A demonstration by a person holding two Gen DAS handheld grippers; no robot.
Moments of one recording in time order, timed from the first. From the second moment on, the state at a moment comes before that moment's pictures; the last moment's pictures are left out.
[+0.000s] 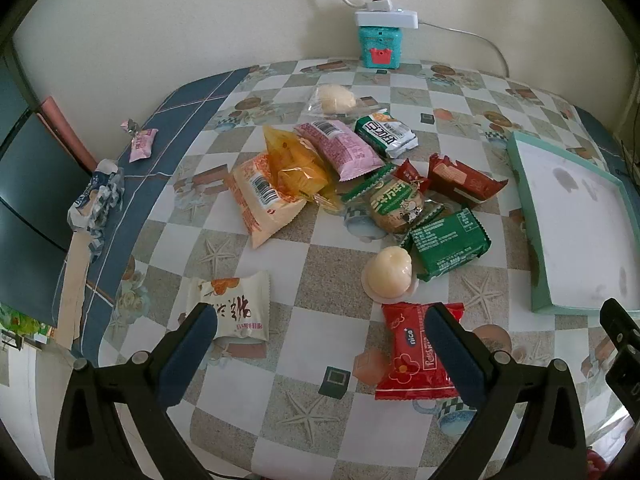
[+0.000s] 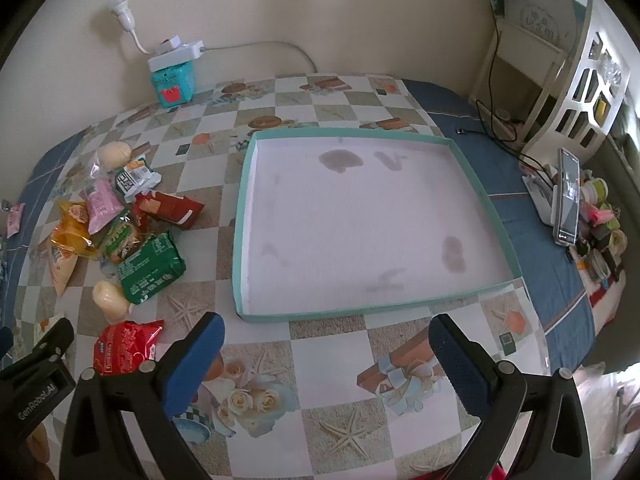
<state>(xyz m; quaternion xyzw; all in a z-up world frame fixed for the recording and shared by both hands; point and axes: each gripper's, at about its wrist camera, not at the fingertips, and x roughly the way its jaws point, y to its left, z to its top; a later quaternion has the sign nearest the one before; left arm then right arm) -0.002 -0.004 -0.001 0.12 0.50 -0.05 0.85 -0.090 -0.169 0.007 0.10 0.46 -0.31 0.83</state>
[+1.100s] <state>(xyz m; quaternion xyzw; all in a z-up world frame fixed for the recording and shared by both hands) -0.003 -0.005 -0.004 0.12 0.51 -0.05 0.85 -0.092 -0.170 0.011 0.09 0.46 -0.31 0.83</state>
